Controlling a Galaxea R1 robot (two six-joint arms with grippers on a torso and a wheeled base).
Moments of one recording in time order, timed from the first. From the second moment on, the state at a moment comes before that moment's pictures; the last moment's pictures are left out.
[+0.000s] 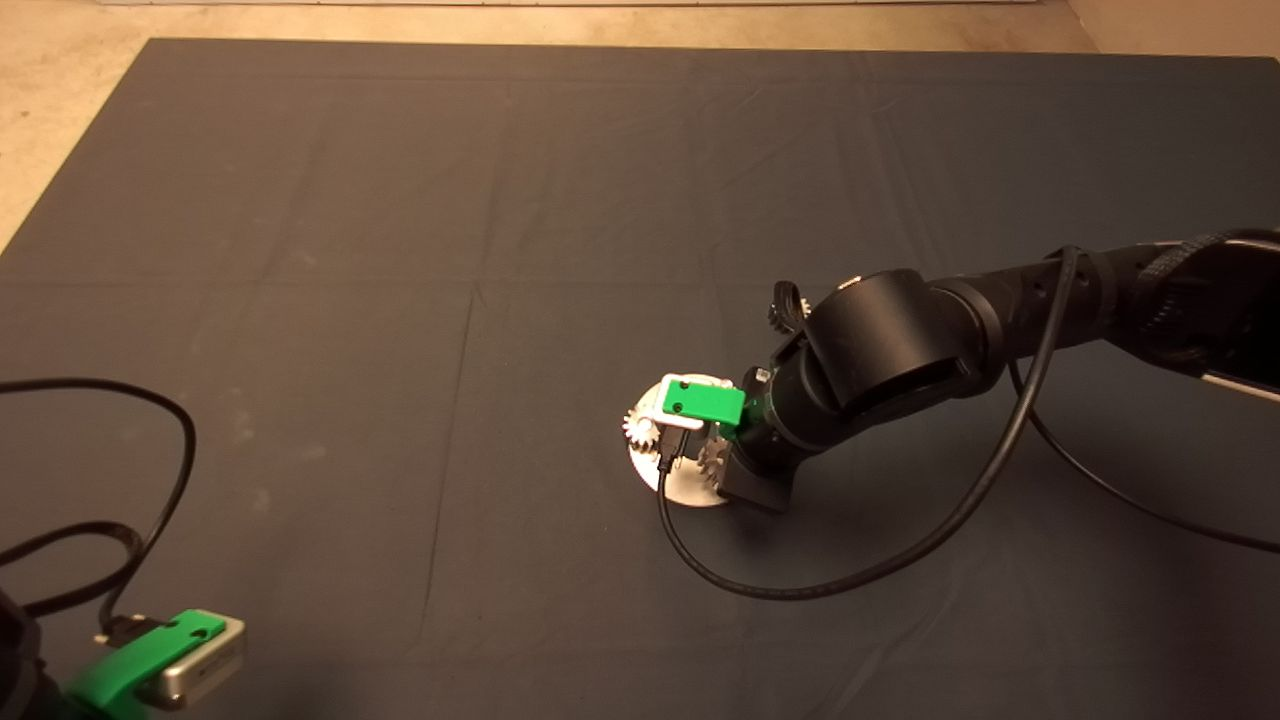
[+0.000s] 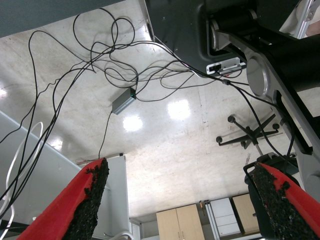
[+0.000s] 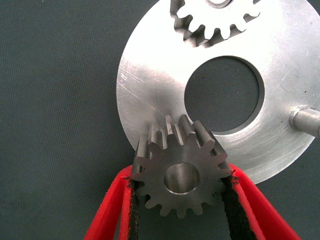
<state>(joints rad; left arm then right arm) -0.32 1.81 -0.33 -0.10 1.53 -1.23 0.25 2.73 -0.89 -0.49 -1.54 0.61</state>
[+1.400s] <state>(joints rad) -0.32 1.77 -0.32 -0.10 1.53 -1.19 0.24 2.71 -0.86 -0.49 -1.54 0.61</state>
